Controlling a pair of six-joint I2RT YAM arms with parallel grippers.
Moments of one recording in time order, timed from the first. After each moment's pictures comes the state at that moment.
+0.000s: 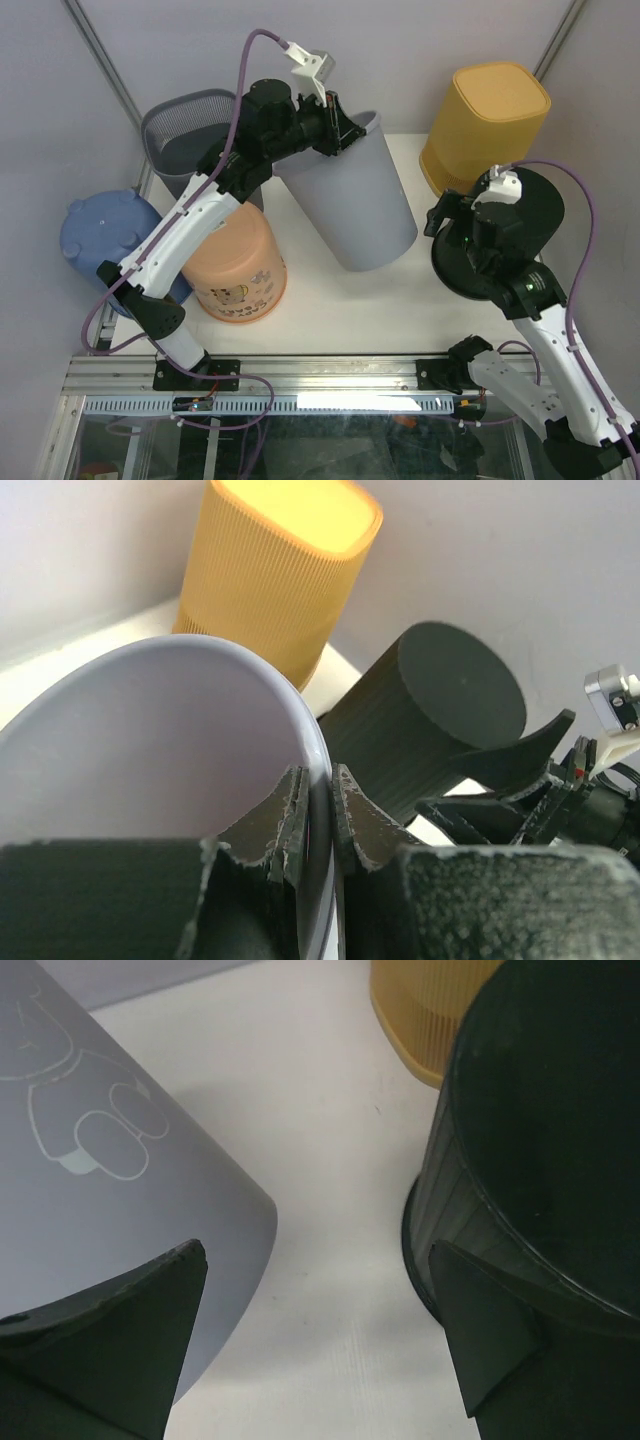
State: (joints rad) left arm -0.72 1.64 2.01 -0.43 0.20 -0.36; right arm 0.44 0.73 1.02 -0.67 0.38 0.39
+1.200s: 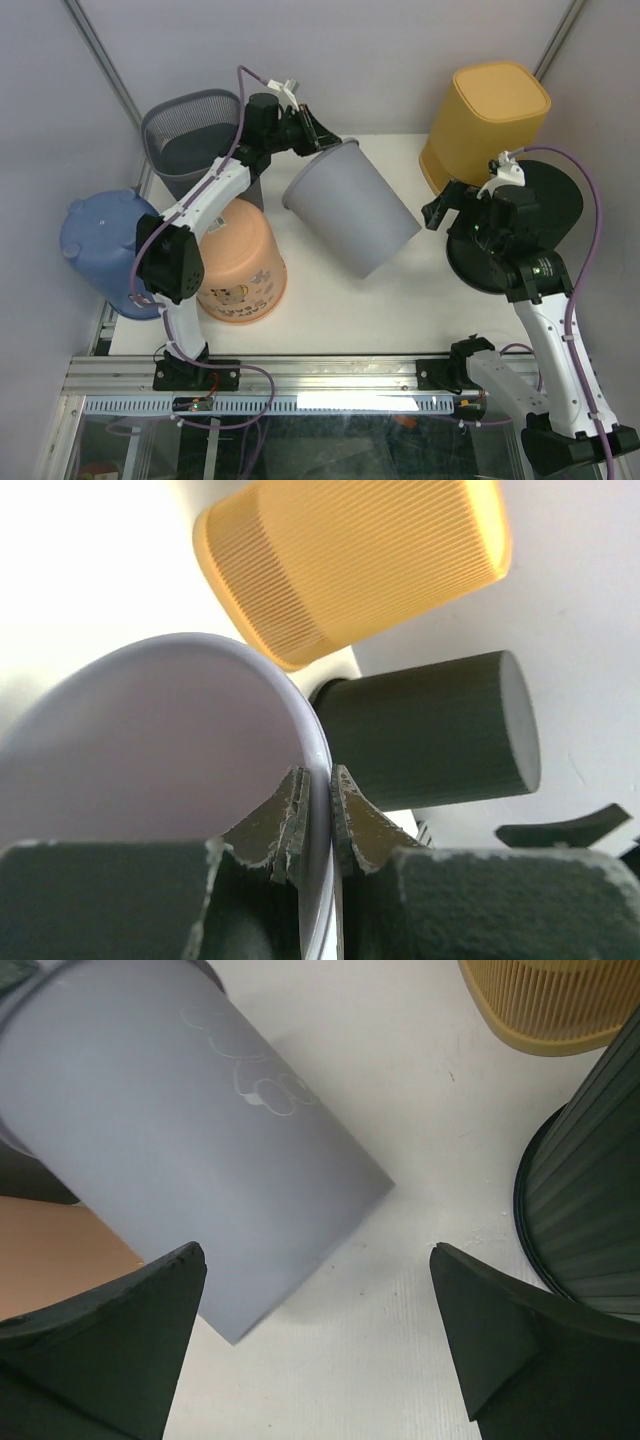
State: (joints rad) left arm -0.44 1.85 1.73 -0.10 0.51 -0.80; right arm 0.22 0.83 1.10 -0.74 0.01 0.42
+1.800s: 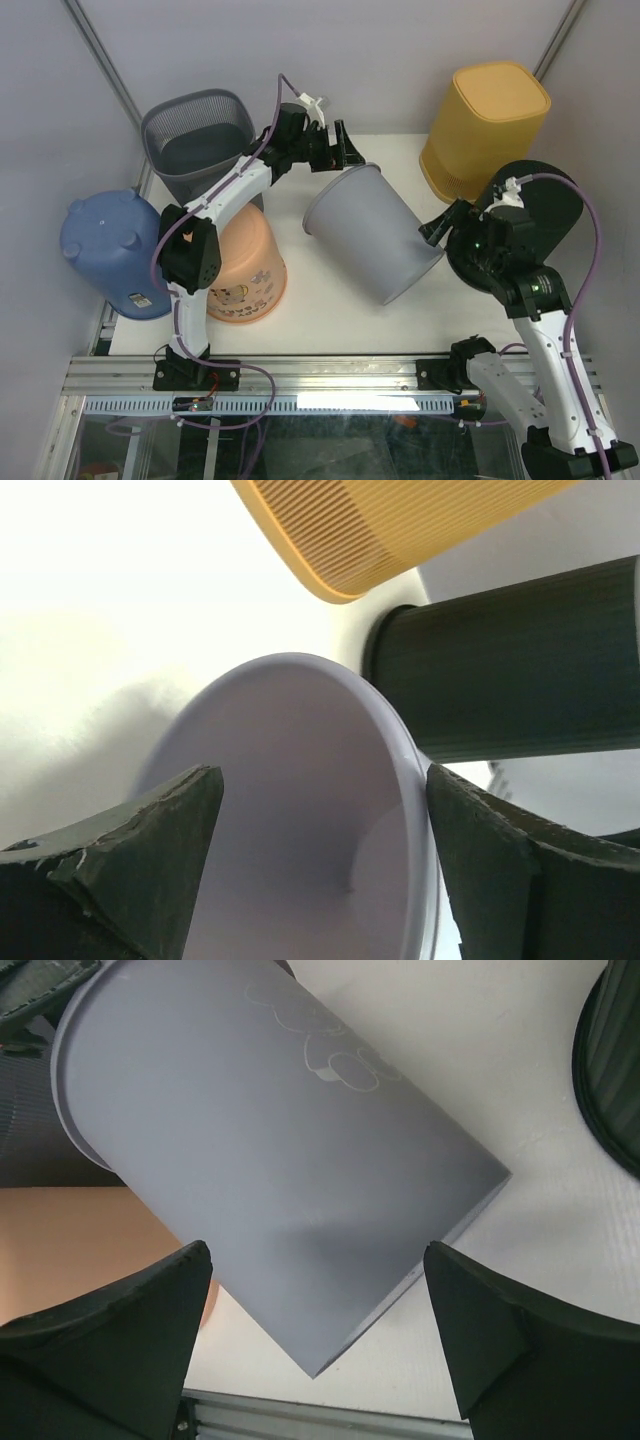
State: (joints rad) left arm -0.50 2.03 1.81 -0.20 0.53 -0.65; right arm 0.22 0.73 1.01 -0.83 -0.03 0.63
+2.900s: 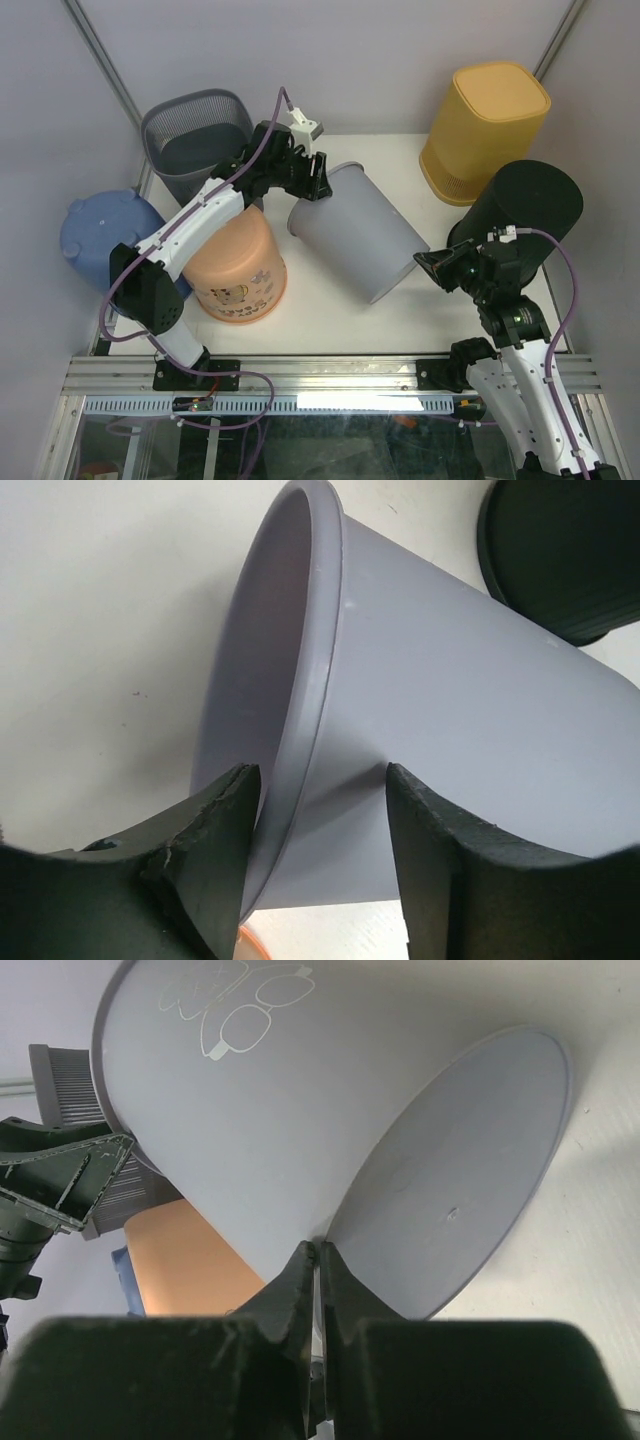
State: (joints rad) left arm -0.56 1.66 1.57 -0.52 0.30 -0.19; right arm 0.22 0.49 0.62 -0.65 -0.19 1.20
